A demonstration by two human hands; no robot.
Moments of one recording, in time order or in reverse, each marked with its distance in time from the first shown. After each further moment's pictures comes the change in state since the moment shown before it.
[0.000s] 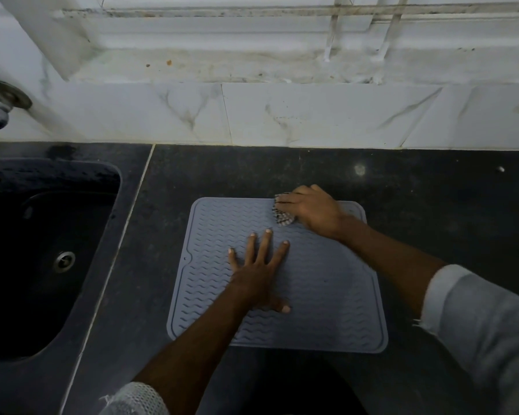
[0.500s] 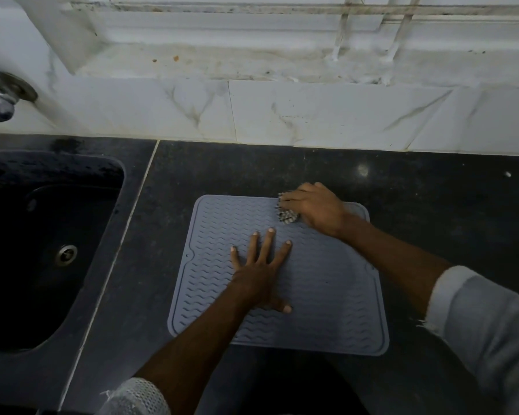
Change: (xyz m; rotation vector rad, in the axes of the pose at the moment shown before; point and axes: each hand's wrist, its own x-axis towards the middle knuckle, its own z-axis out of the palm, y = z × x) left_hand 0.001 -0.001 0.001 -0.007 0.004 0.002; right_hand 0.006 0.002 -0.003 0.006 0.014 0.017
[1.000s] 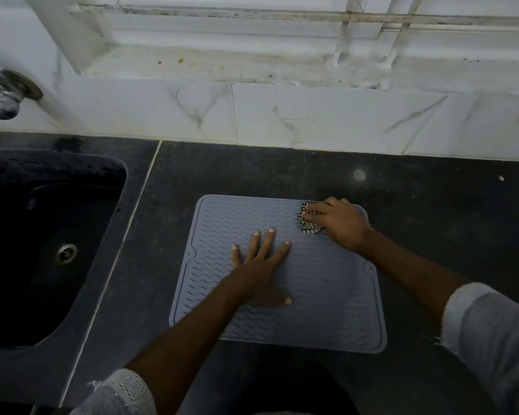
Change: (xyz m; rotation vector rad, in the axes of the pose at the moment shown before) left_hand 0.000 -0.010 0.000 -0.061 0.038 0.066; right_hand -0.049 0.016 0.015 -0.055 -0.123 0.094
